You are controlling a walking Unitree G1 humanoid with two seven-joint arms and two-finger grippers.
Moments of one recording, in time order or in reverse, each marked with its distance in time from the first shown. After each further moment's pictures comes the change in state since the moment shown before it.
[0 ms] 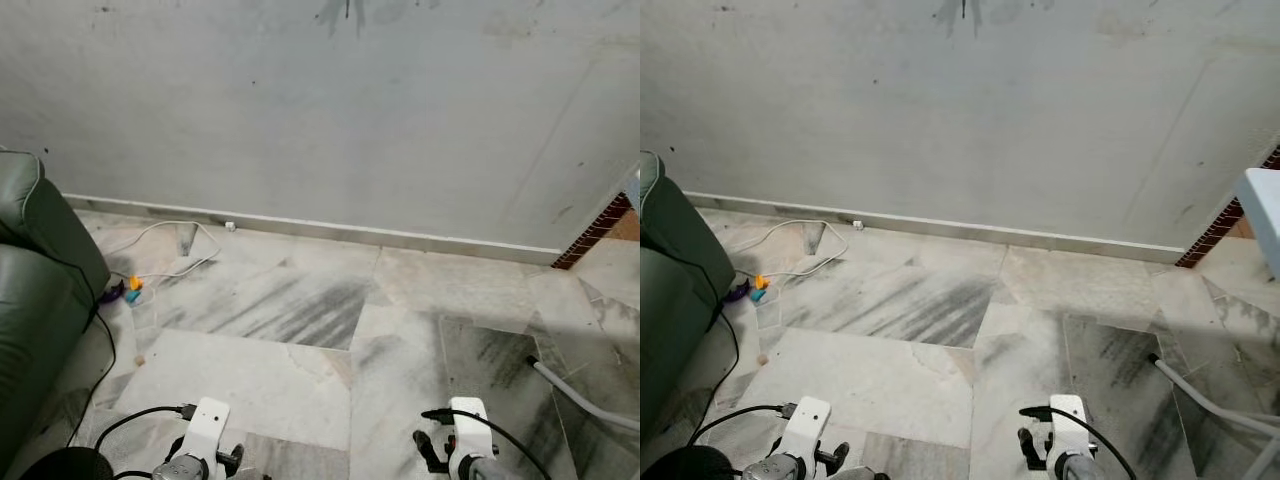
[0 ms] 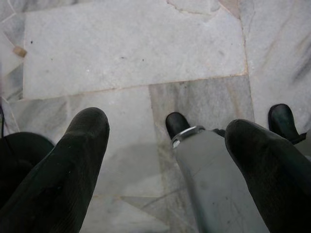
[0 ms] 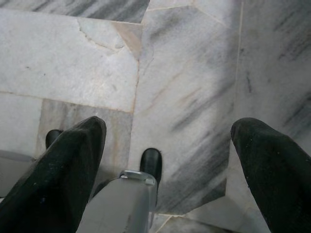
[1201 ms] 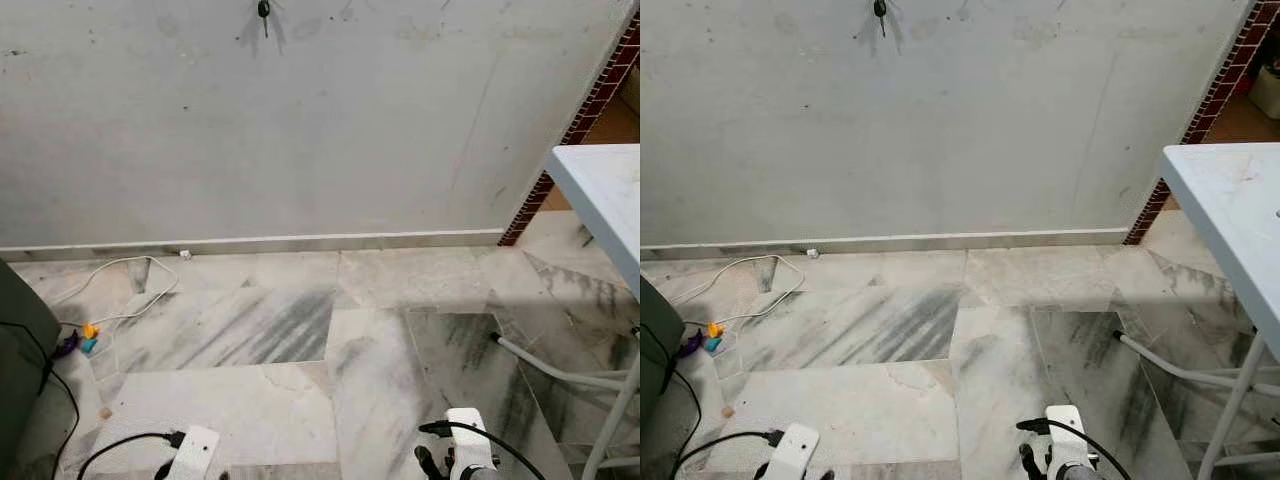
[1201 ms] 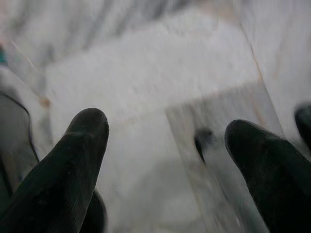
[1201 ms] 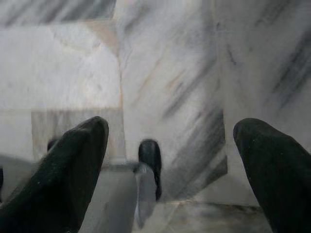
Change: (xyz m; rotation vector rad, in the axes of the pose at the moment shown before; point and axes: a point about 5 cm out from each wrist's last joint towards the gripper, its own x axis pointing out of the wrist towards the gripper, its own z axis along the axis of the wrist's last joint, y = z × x) left arm -0.005 0.014 -0.004 0.048 -0.066 0.083; right arm -0.002 -0.002 -0.008 0.017 0.027 -0.019
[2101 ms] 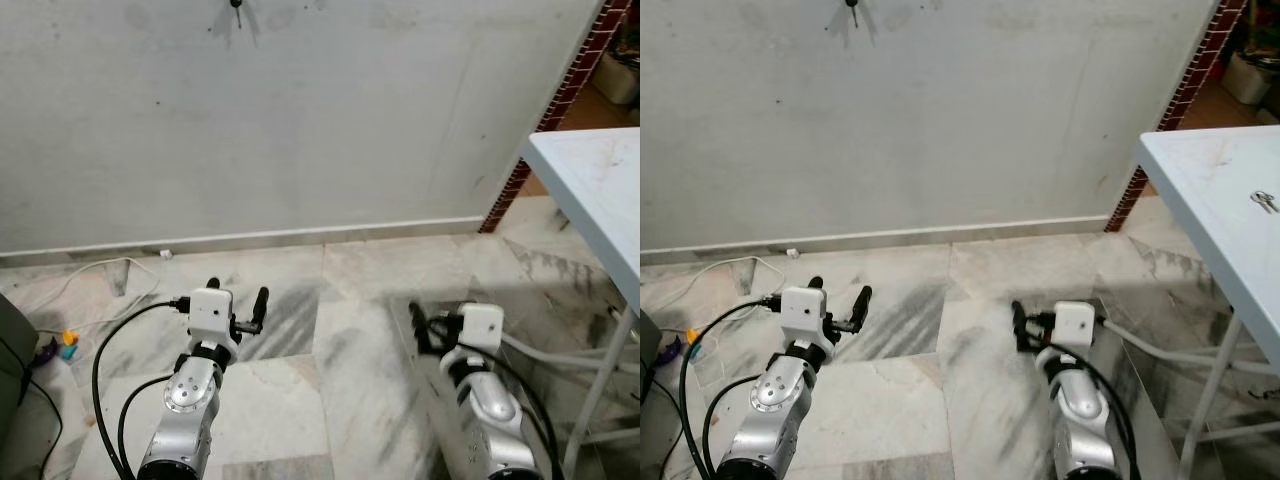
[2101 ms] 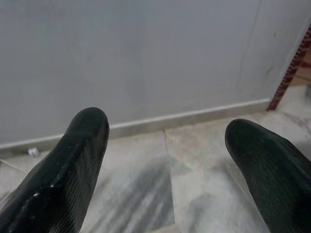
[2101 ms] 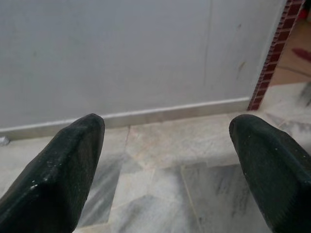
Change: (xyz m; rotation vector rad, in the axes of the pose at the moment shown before) left arm -0.035 0.003 0.158 -0.221 -0.803 -0.017; right arm -0.037 0.028 0.151 0.023 -0.818 0.030
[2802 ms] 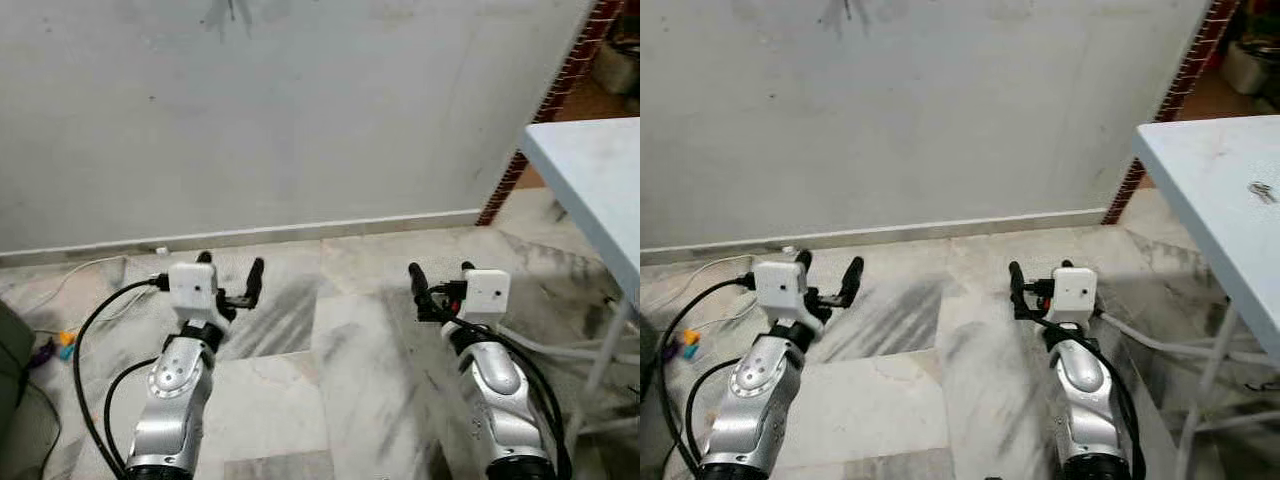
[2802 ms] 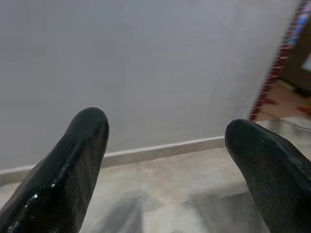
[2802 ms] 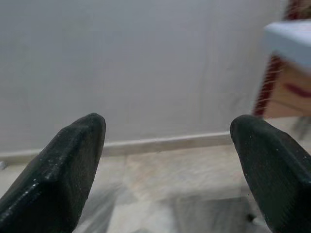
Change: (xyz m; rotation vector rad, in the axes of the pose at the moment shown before) left arm 0.003 -0.002 0.062 -0.100 -0.144 -0.027; right arm 0.007 0.014 0.047 -0.038 -0.127 0.069
